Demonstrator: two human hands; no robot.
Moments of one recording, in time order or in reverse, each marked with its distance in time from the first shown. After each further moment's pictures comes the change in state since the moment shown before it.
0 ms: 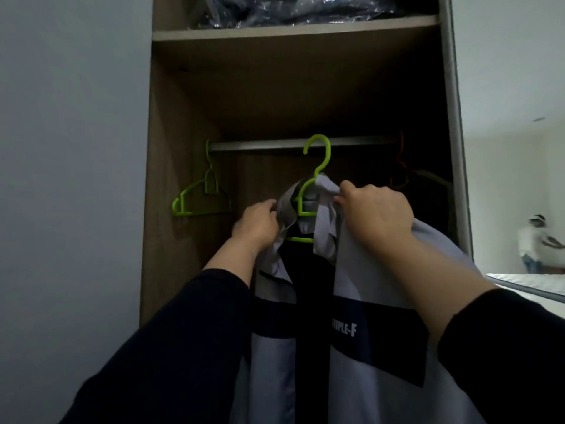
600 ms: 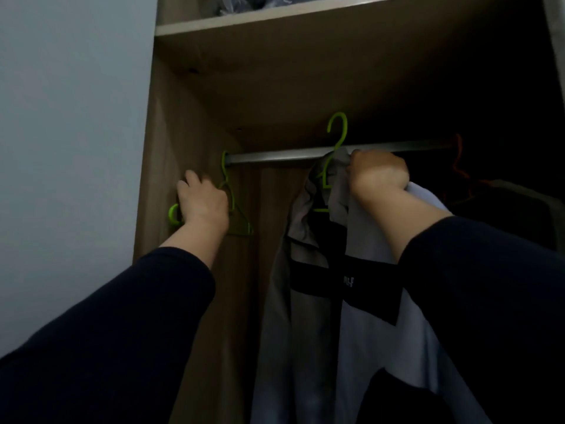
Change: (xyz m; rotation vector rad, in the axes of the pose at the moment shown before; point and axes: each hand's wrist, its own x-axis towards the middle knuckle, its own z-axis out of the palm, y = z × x) left_hand 0.054 -0.043 -0.075 1.196 0.133 -0.254; right_hand 0.145 -0.017 0.057 0.058 -0.098 0.214
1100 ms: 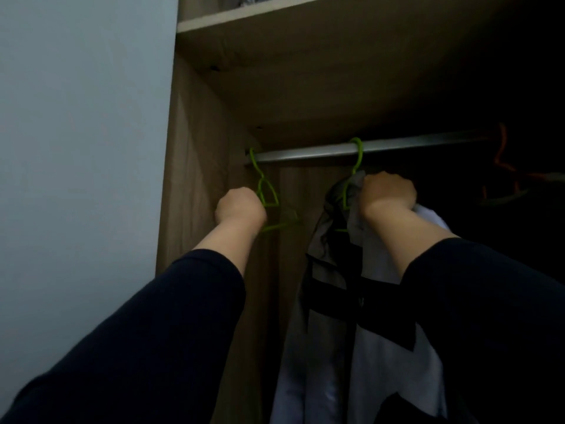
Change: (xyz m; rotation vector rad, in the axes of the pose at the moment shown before) left_hand 0.000 0.016 -0.002 -0.783 -0.111 -0.146; right_hand -0.005 -0.029 0.040 -0.008 -0.138 0.034
